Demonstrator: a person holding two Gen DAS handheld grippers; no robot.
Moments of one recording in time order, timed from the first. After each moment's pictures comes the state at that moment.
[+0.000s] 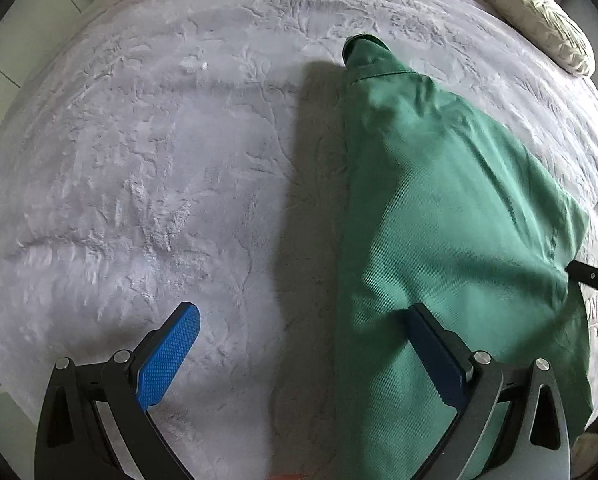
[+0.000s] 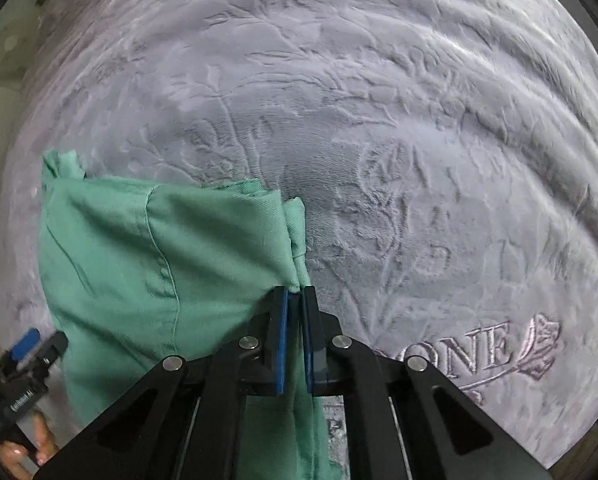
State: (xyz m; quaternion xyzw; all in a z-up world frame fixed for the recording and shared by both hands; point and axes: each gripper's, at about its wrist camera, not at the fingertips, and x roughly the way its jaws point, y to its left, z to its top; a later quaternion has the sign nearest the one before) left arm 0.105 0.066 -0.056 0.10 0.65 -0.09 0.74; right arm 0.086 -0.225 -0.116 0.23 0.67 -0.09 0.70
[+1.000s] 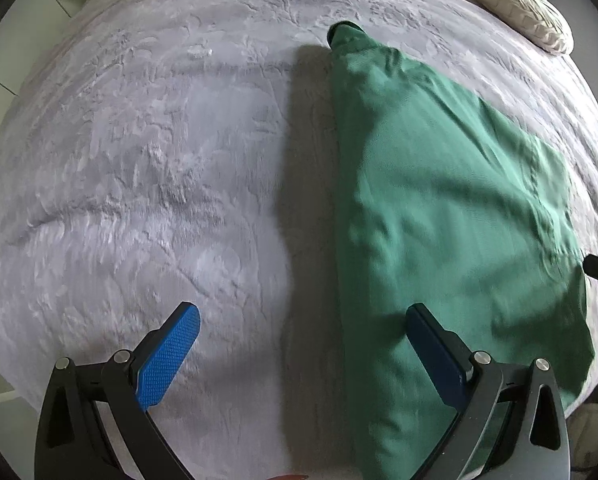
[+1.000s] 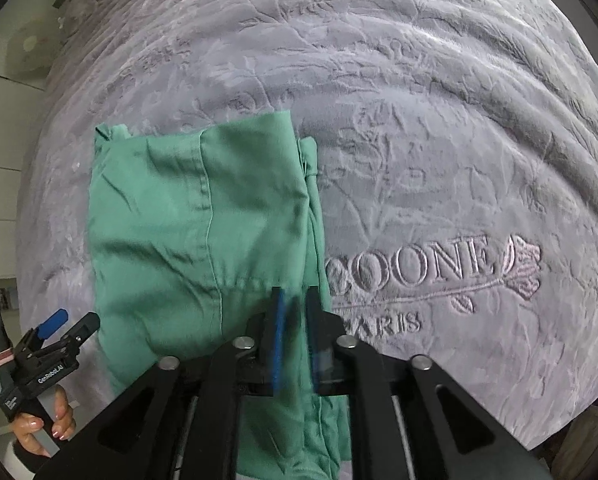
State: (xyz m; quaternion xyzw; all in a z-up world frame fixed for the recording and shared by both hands) left arm 0.051 0.087 -0.032 0.11 0.66 -0.11 0.74; right arm 0.028 -0.217 -0.065 0.26 0.66 -0.06 0.70
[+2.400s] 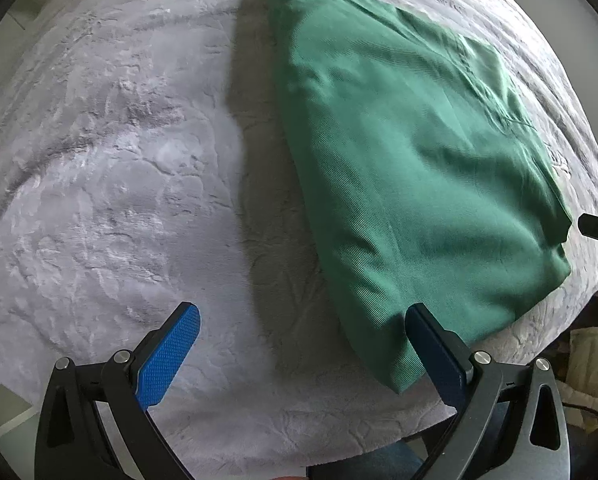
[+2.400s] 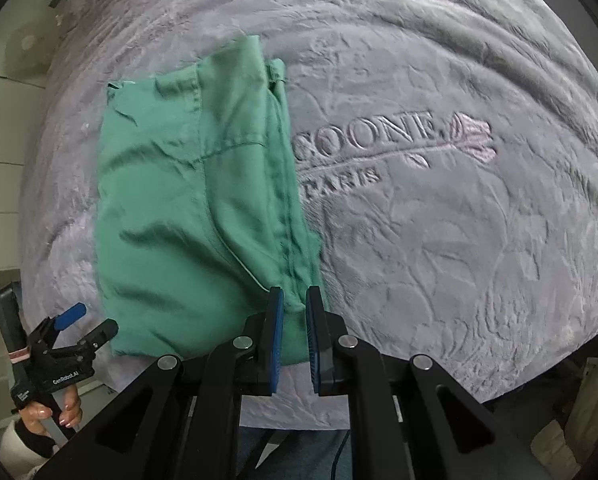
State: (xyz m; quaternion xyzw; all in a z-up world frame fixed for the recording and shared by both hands) left arm -0.032 0.117 -0.023 0.13 0.68 -0.19 0.69; right arm -0.062 -0.209 -0.037 0.27 0.67 -0.07 0.69
